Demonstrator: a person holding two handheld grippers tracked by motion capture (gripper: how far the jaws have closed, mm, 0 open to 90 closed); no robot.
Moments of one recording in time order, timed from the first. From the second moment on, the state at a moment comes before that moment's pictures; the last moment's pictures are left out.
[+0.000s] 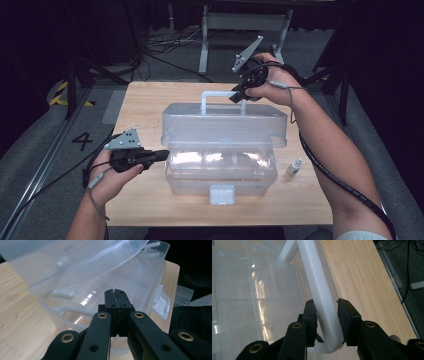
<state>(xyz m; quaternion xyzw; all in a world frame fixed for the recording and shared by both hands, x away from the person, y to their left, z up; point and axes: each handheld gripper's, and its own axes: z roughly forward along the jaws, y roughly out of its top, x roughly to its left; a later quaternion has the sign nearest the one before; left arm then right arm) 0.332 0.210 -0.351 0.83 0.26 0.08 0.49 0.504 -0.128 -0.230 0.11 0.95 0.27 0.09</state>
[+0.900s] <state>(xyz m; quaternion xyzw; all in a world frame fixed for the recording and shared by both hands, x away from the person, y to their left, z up) 0.347 0.200 -0.346 0.81 0.26 0.09 0.51 0.492 -0.136 -0.224 0.11 0.94 0.30 0.11</state>
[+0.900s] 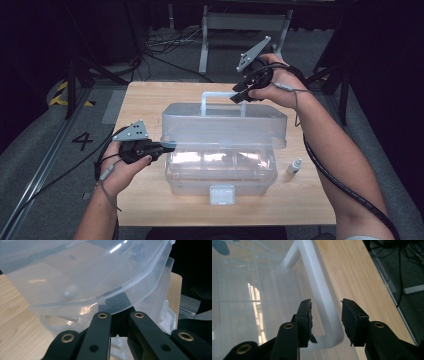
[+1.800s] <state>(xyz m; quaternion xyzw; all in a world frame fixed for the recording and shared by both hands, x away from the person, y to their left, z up) 0.353 0.201 -0.339 0.82 0.25 0.08 0.50 0.384 -0.223 -0.205 0.12 0.90 0.40 0.15</state>
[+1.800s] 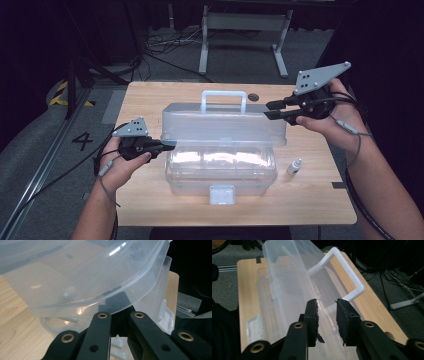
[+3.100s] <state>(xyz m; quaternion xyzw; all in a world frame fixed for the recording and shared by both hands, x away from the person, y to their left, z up) 0.354 0.201 -0.338 0.82 0.26 0.08 0.51 0.325 -0.277 -0.304 0.19 0.85 0.47 0.11</state>
